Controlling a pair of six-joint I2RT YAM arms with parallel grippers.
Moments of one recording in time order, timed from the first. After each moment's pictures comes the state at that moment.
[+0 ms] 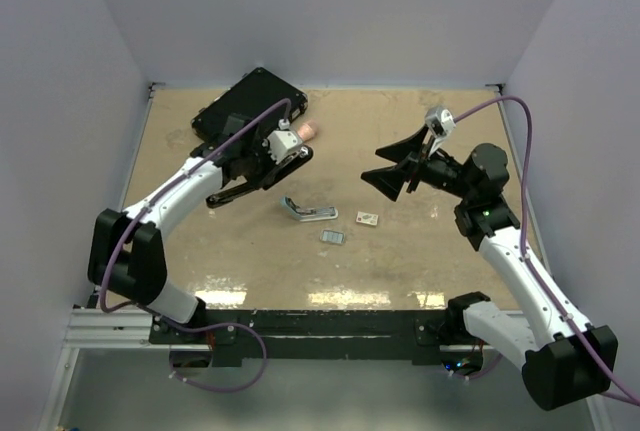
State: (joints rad) left arm -0.37 1.50 1.15 -0.51 0.23 0.51; right arm 0.26 0.96 0.79 0.26 -0.83 0.40
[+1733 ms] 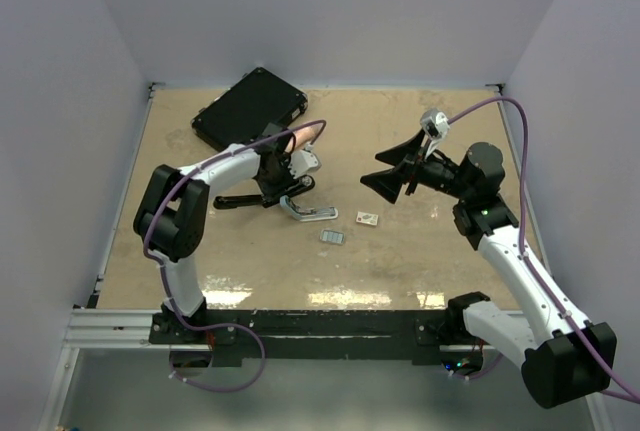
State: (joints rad) left arm -0.46 1.88 1.30 -0.64 0.05 0.61; right arm 0.26 0.97 0.78 0.20 -0.83 0.35
